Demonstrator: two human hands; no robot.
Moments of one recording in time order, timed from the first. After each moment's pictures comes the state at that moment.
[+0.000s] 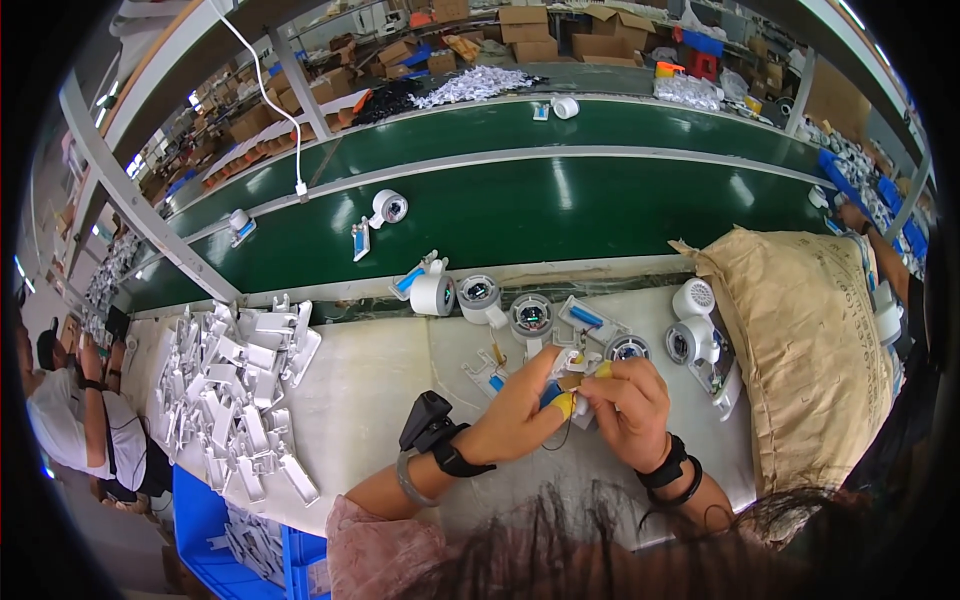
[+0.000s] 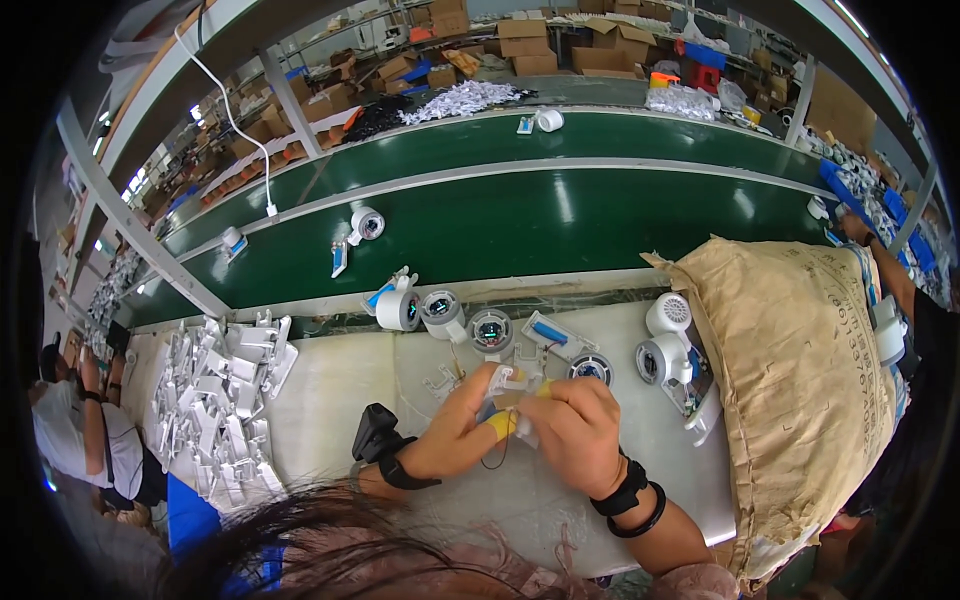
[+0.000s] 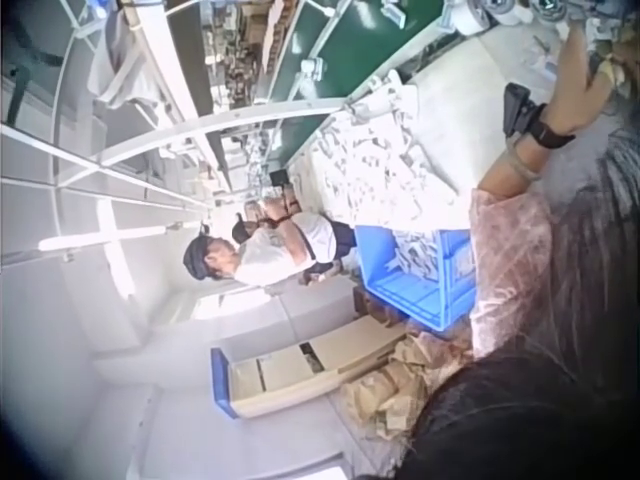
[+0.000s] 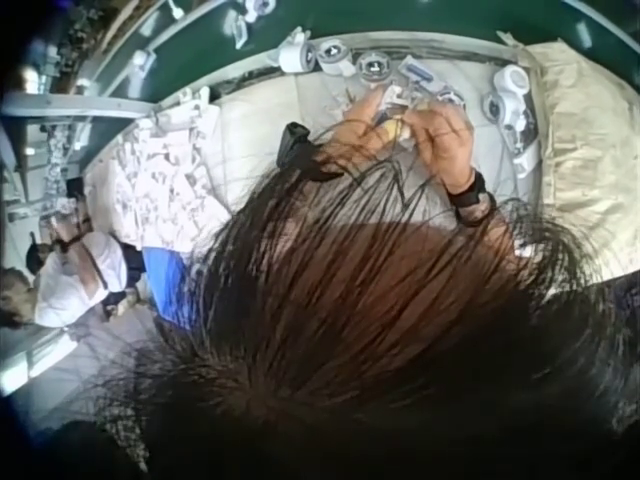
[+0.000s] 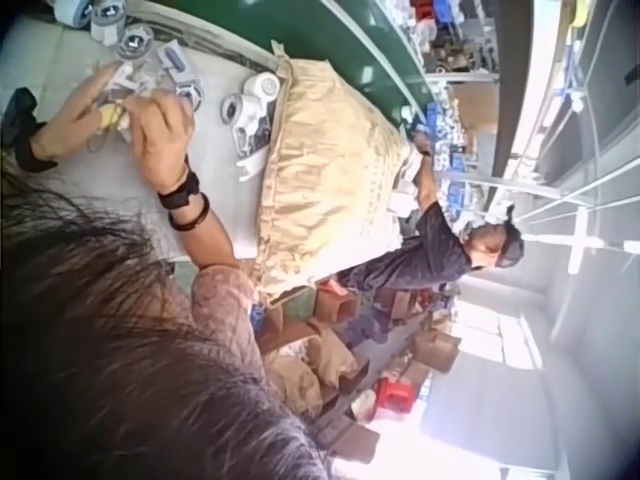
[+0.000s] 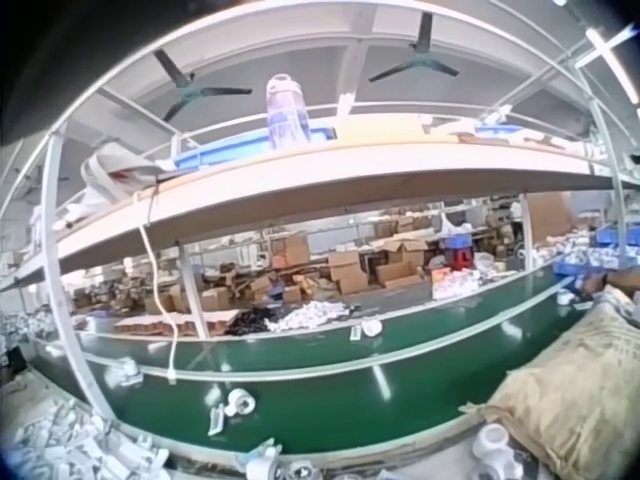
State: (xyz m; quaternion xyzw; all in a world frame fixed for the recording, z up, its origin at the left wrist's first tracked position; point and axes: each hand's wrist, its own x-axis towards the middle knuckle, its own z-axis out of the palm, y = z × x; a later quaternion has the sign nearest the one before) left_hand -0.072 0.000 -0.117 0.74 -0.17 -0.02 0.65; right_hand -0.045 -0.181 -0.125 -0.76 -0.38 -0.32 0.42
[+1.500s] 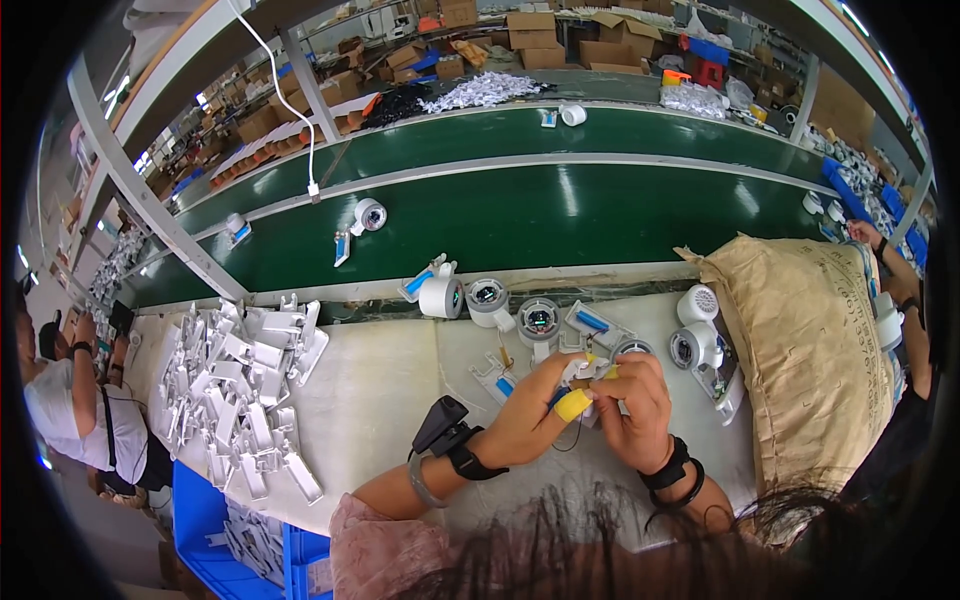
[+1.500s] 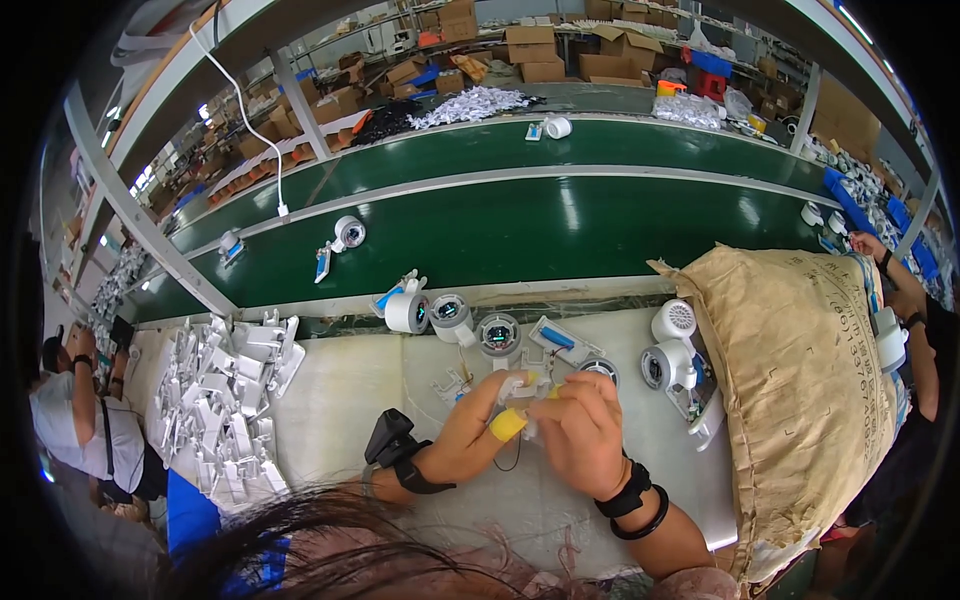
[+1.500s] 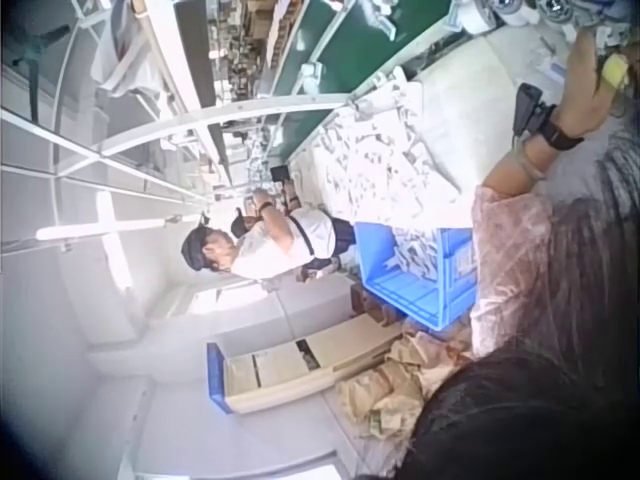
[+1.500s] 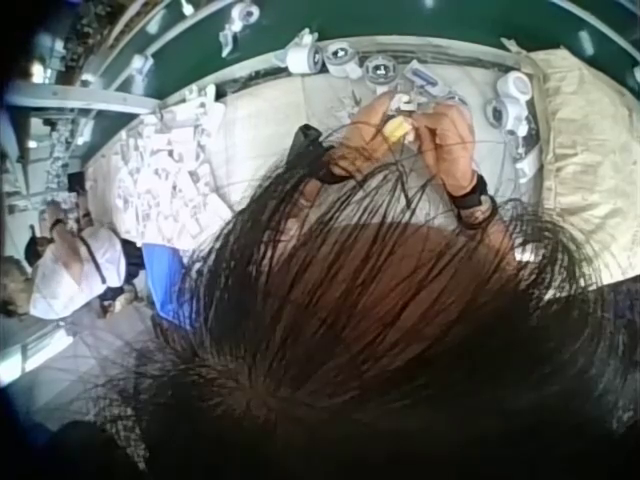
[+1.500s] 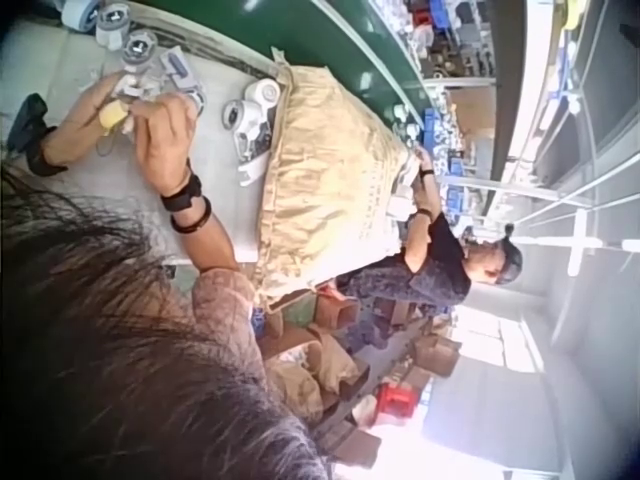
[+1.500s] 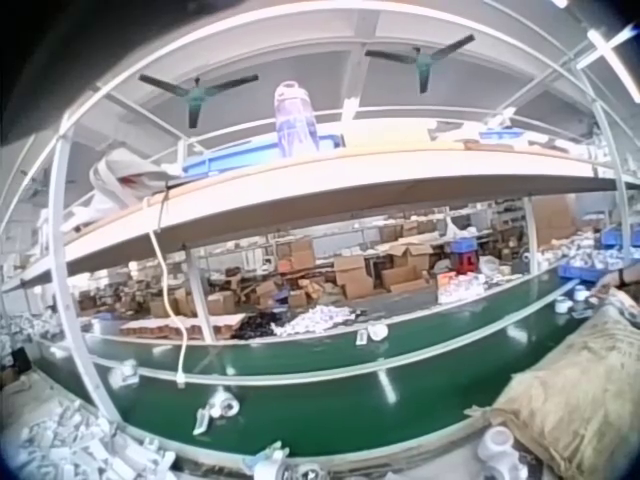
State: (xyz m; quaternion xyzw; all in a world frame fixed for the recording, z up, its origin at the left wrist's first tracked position) left_hand -0.074 -0.004 -0.129 0.76 -0.20 0.04 0.62; right_hand -0.045 -0.180 -0.123 -0.76 -0.38 -0.32 0.42
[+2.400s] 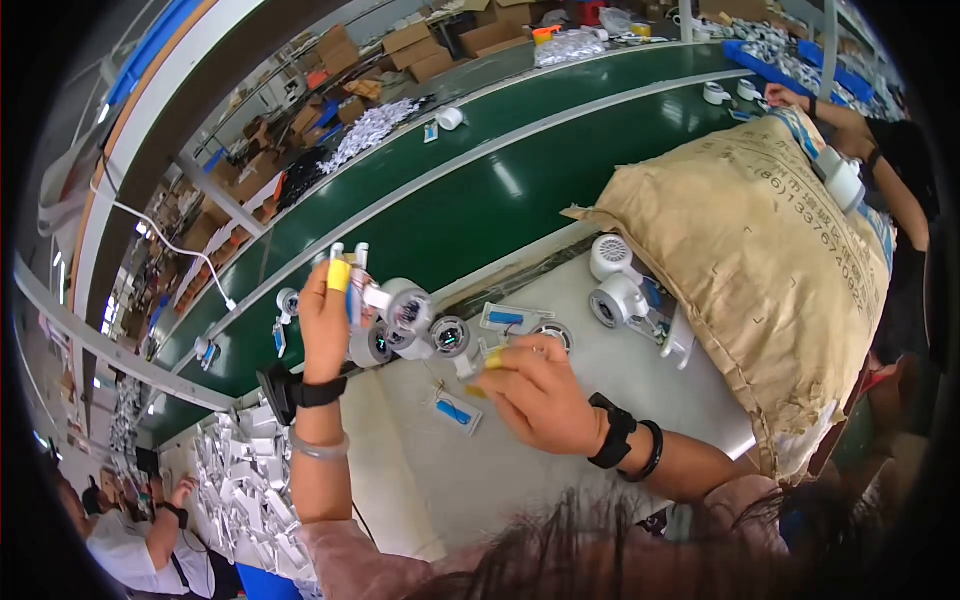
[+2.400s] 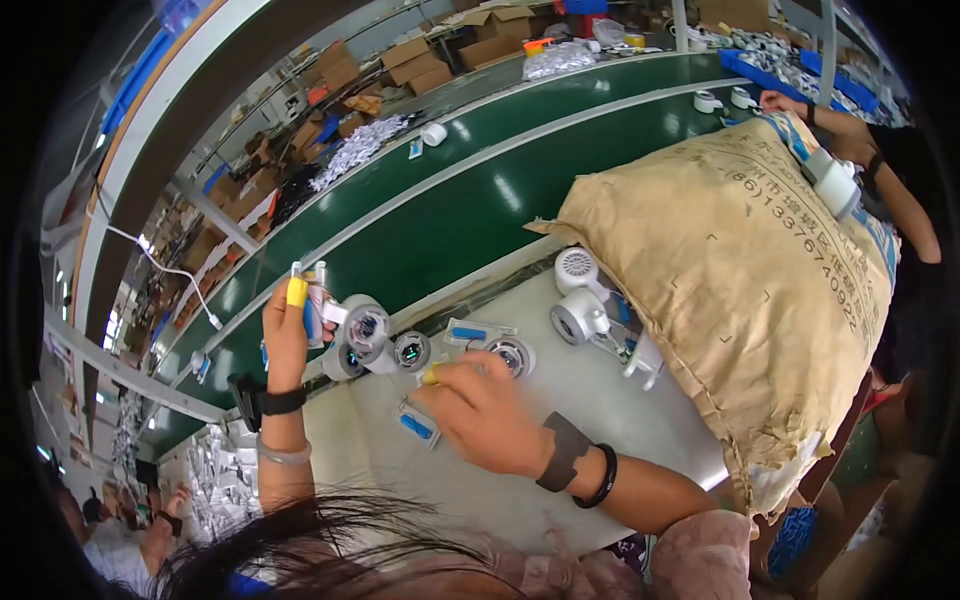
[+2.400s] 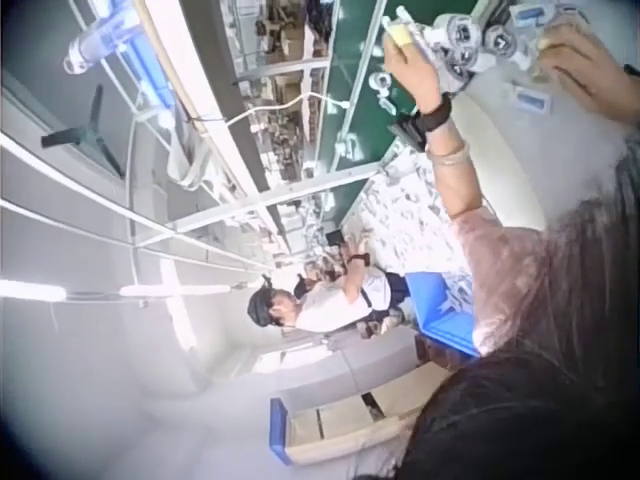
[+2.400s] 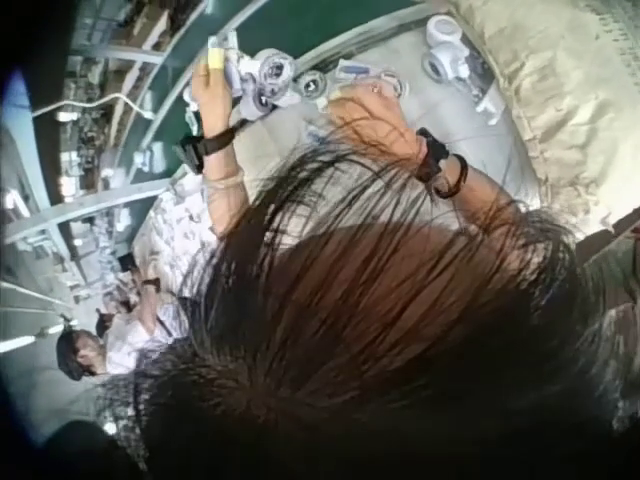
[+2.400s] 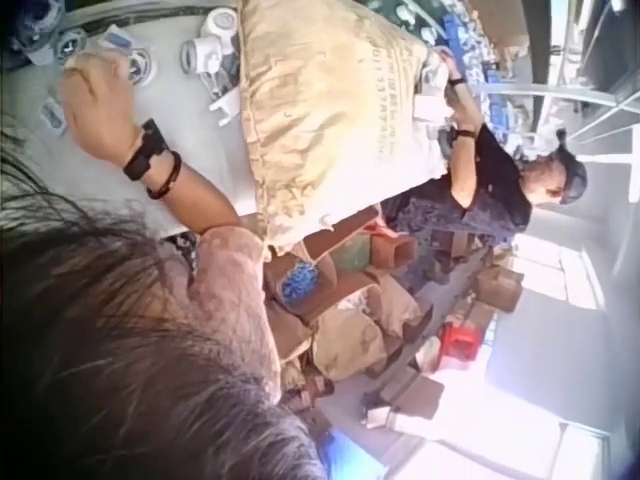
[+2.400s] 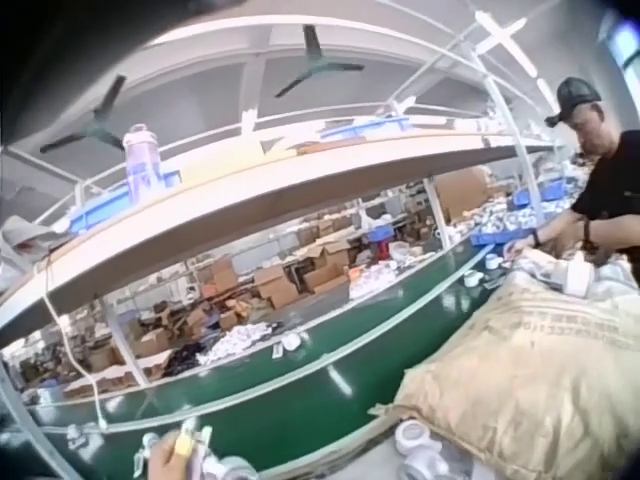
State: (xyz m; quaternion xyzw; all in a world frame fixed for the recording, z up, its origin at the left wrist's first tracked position) left_hand 0.049 0.089 -0.054 0.80 -0.08 0.17 0.57; right_hand -0.040 -0.179 -0.131 -0.74 -0.38 -0.35 0.43
